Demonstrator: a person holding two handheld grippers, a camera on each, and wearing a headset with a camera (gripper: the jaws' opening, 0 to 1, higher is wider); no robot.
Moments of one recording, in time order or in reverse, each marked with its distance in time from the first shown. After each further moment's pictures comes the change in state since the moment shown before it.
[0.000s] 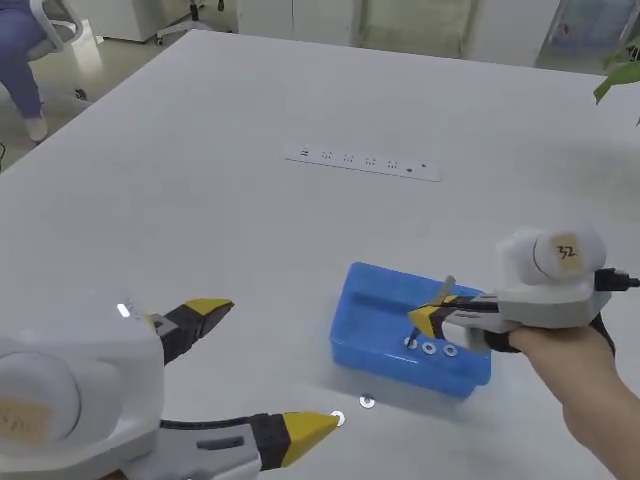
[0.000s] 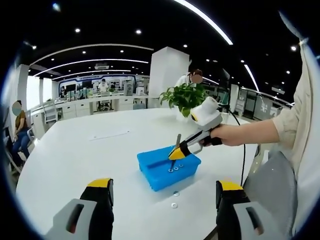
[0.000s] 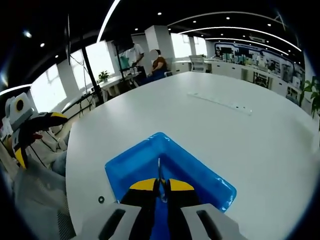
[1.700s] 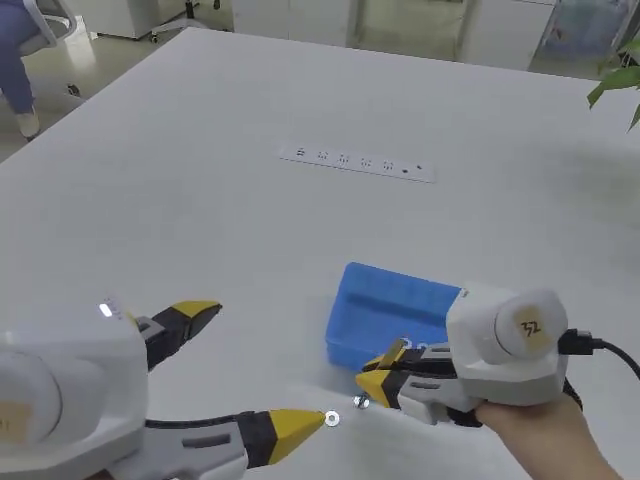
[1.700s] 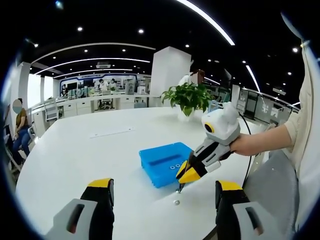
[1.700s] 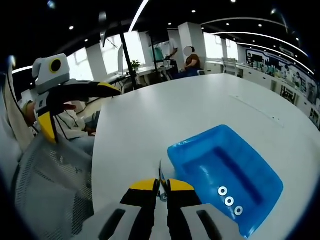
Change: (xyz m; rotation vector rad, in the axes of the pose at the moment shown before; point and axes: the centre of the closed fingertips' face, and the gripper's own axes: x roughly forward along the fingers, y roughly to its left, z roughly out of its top) left arm 0.000 0.004 -0.009 0.008 0.029 0.003; right arm 0.007 0.088 -0.033 -0.193 0.062 0.206
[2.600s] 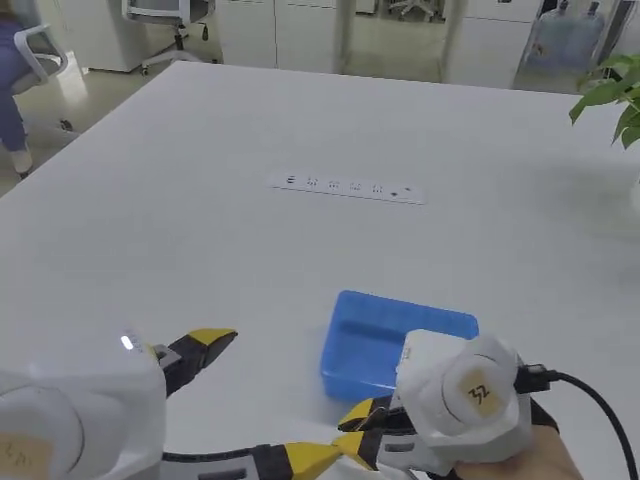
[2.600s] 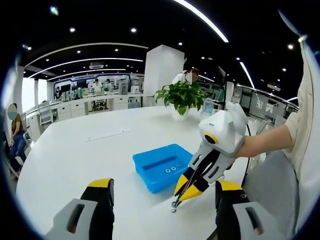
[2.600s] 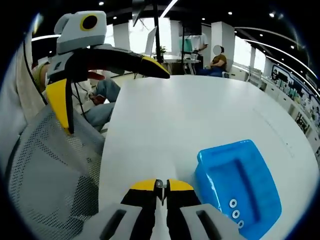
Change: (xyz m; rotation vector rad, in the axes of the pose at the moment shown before) left arm 0.012 -0.007 0.009 0.034 0.011 -0.043; right arm 0.009 0.034 -0.006 -0.231 0.109 0.082
